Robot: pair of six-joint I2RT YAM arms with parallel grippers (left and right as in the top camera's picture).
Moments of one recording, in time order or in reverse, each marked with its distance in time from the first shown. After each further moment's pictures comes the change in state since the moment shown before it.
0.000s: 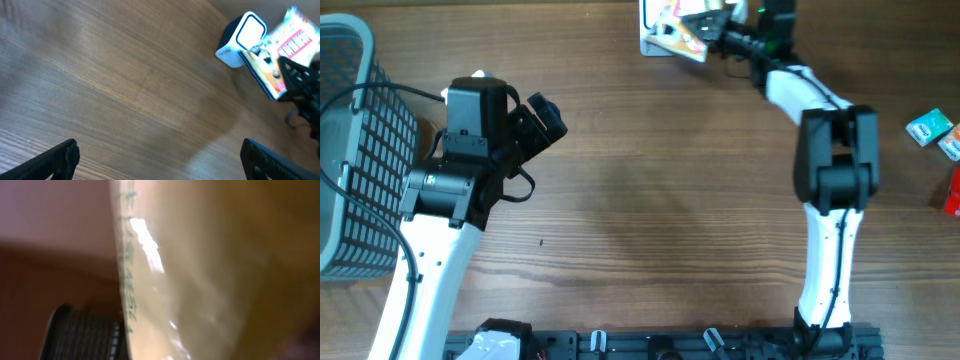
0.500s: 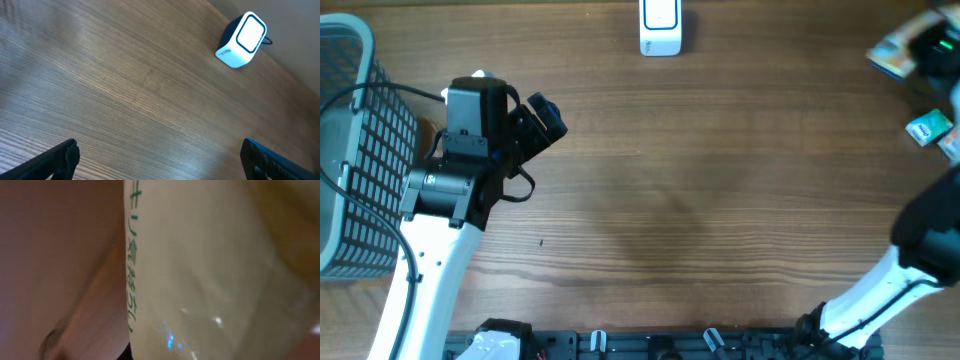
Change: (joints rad) left arm 0.000 0.000 0.000 0.000 0.000 0.000; right arm -0.604 -0.393 -0.005 -0.863 0.645 -0.327
